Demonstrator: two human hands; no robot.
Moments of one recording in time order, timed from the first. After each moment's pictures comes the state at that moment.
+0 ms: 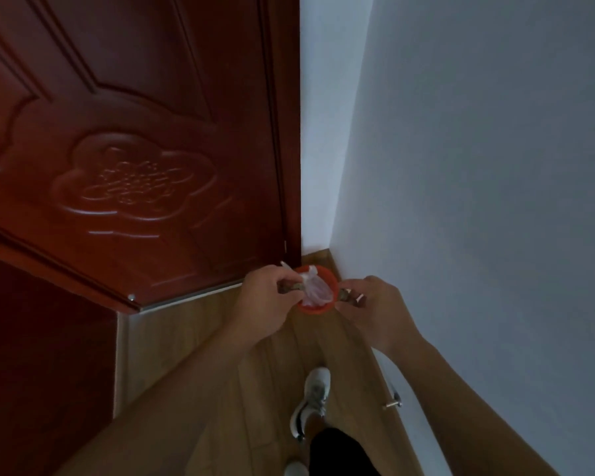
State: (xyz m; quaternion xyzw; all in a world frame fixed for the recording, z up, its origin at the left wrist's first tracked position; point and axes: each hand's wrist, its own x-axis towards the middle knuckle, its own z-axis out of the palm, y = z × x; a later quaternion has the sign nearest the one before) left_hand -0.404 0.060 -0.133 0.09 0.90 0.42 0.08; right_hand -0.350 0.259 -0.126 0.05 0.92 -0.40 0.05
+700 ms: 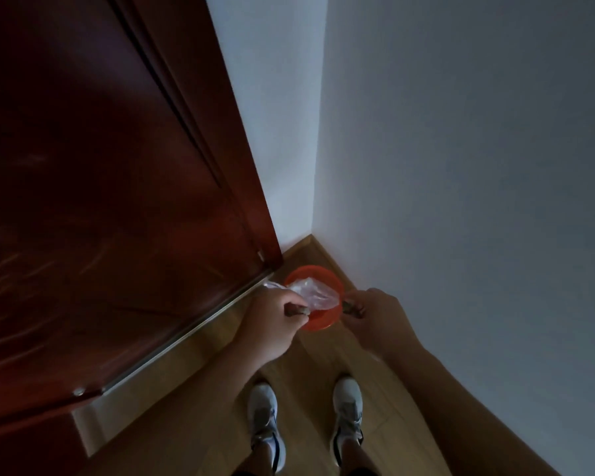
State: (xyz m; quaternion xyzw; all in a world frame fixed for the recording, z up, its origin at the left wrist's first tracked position) left_hand -0.654 0.088 -0.359 0.23 0.86 0.37 0.26; right_hand -0.553 0.267 -0.356 0.22 0.90 -0.35 0.10
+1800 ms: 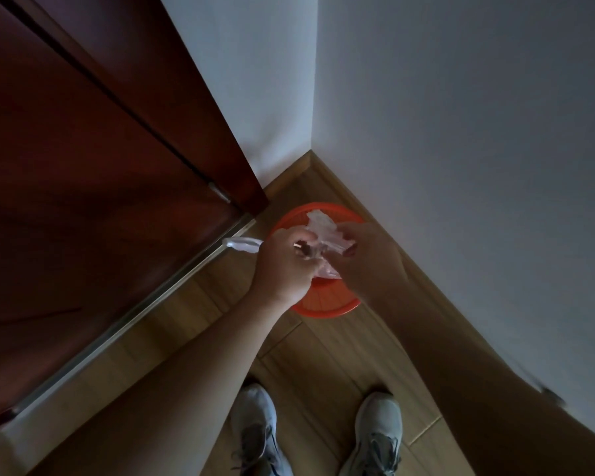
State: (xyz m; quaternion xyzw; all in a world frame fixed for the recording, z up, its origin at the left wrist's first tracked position) left_hand -0.717 0.147 -0.739 0.14 0.85 0.41 0.29; right_hand -0.645 0.273 -0.712 0.33 0.85 -0.39 0.10
